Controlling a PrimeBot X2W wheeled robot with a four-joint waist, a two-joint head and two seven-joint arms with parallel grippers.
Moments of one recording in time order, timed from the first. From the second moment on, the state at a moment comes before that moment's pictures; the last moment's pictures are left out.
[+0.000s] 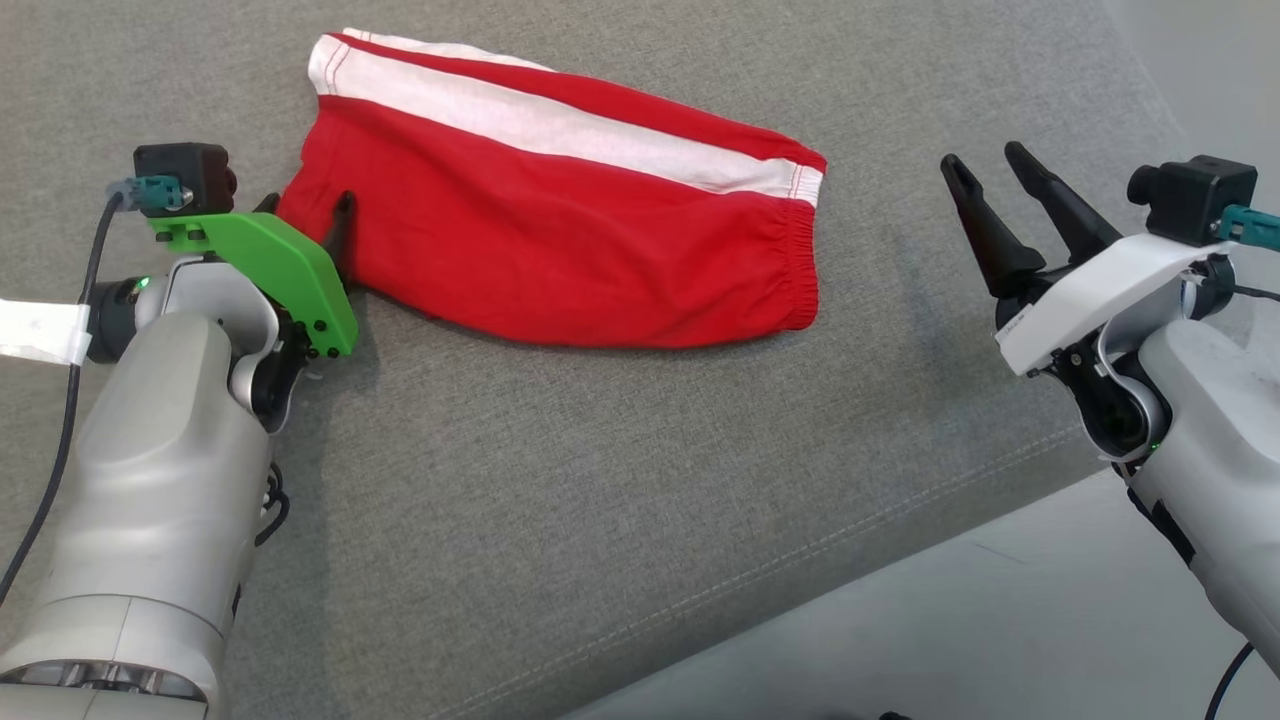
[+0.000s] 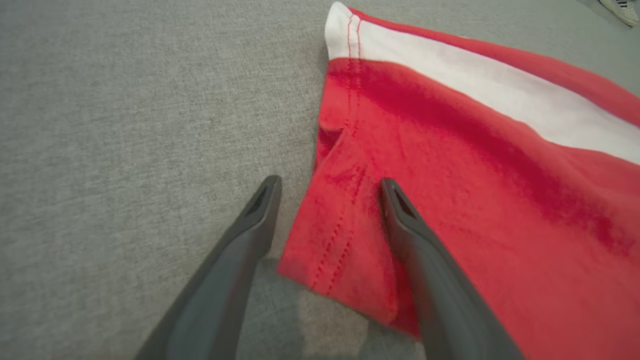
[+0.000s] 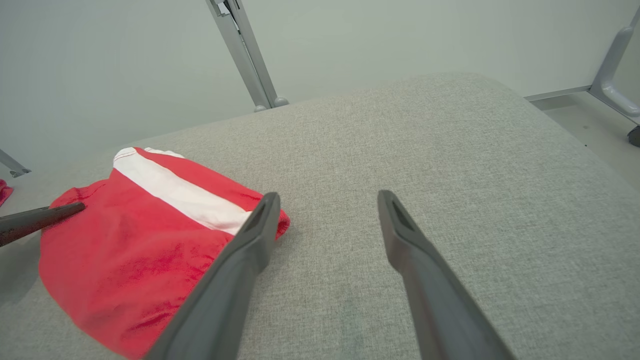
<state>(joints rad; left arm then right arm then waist) -0.91 0.09 -0.32 1.04 -0.51 -0.12 0.02 -0.65 -0.41 0.67 0.53 0.86 0.13 -0.25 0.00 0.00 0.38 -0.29</state>
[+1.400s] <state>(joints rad) -0.58 0.02 -0.27 0.94 -0.72 -0.12 -0.24 -0.44 -0.44 0.55 0.47 0.79 0.13 -0.25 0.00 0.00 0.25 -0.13</state>
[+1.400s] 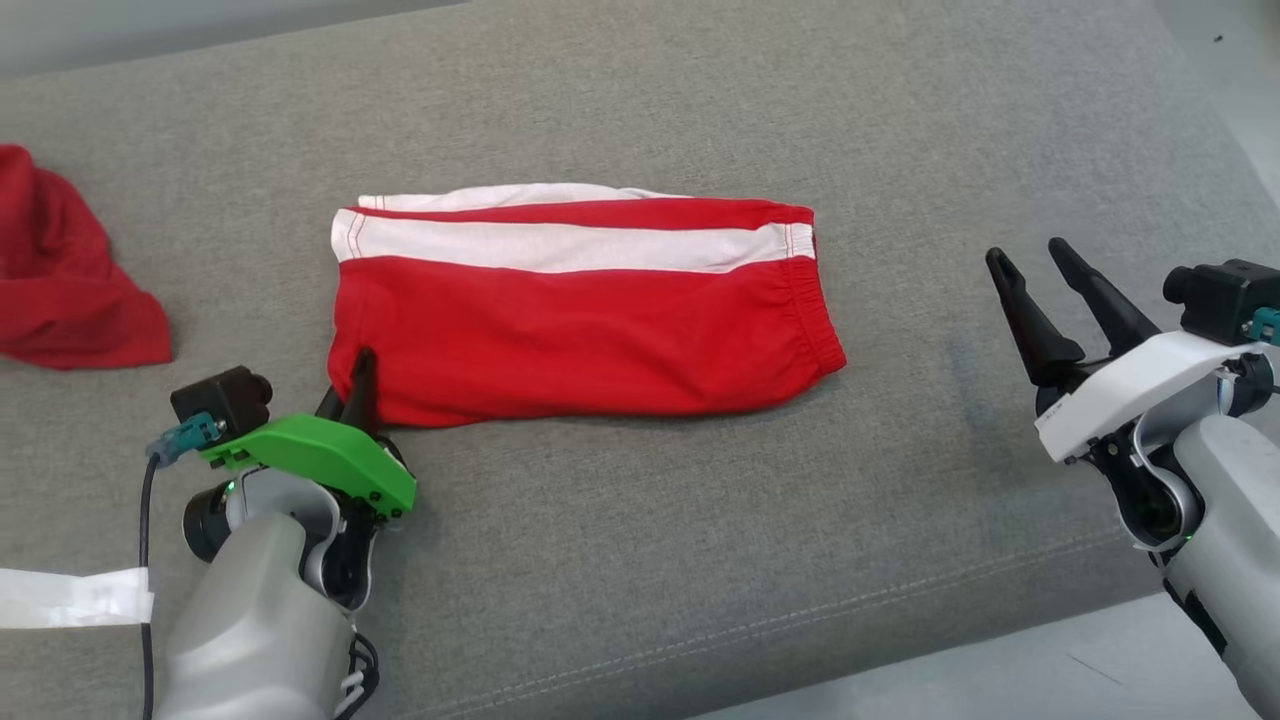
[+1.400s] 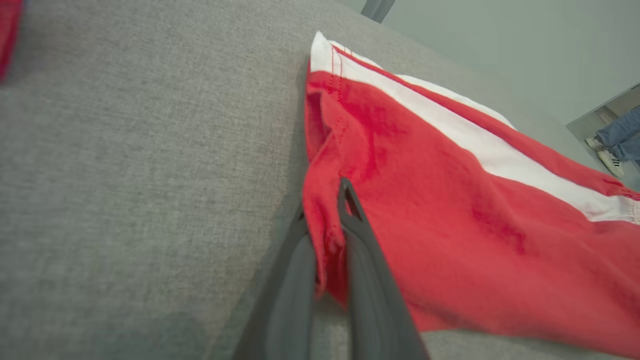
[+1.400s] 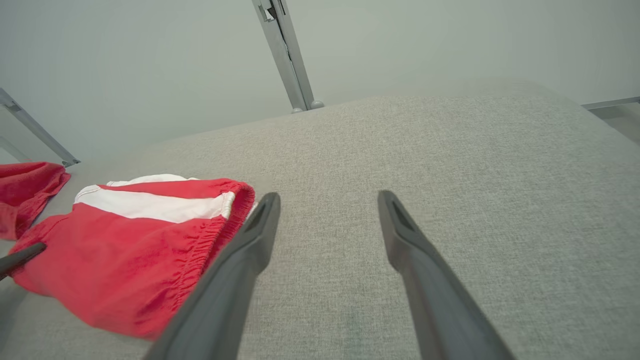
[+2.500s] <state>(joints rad) -0.35 0.03 -0.38 0.55 -0.68 -0.01 -0.25 -0.45 -0.37 0.62 0.54 0.83 0.12 -0.12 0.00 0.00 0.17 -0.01</state>
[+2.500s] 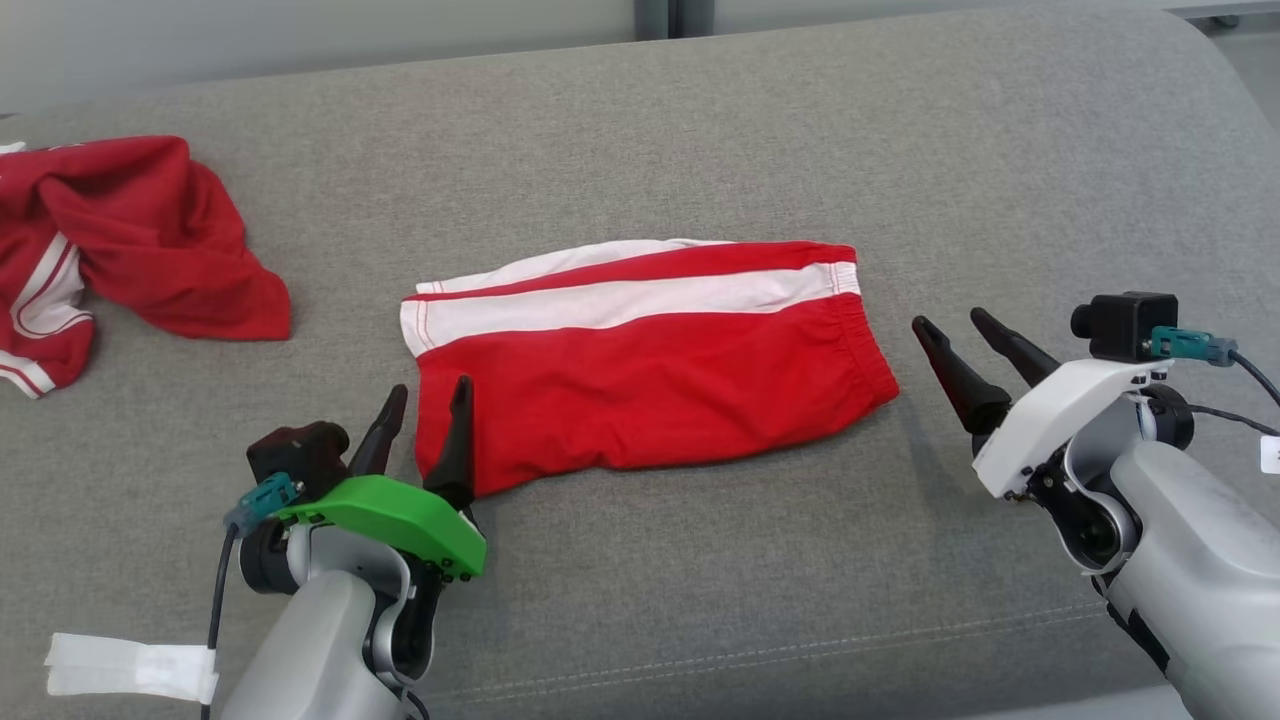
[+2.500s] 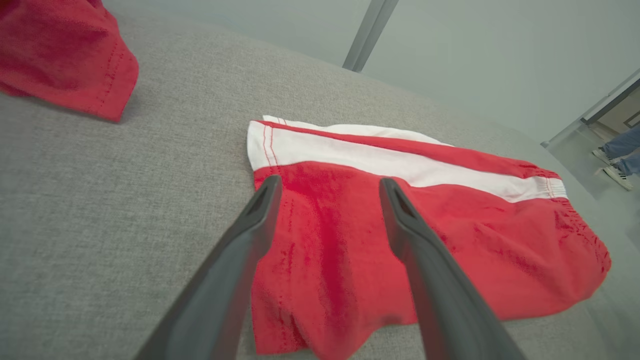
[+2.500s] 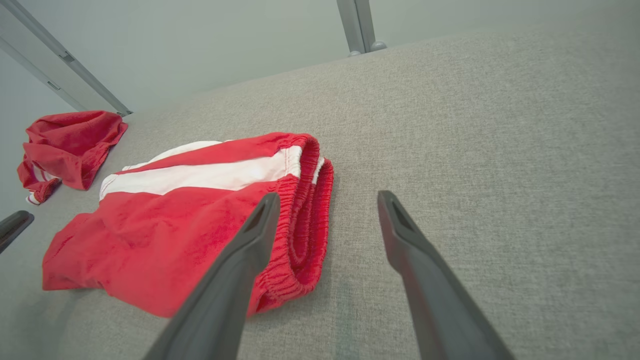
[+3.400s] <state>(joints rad) -0.17 0.03 -0.32 0.27 -0.63 0.07 -0.25 -0.51 -0.37 0.63 0.75 0.88 0.08 0.11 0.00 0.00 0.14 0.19</state>
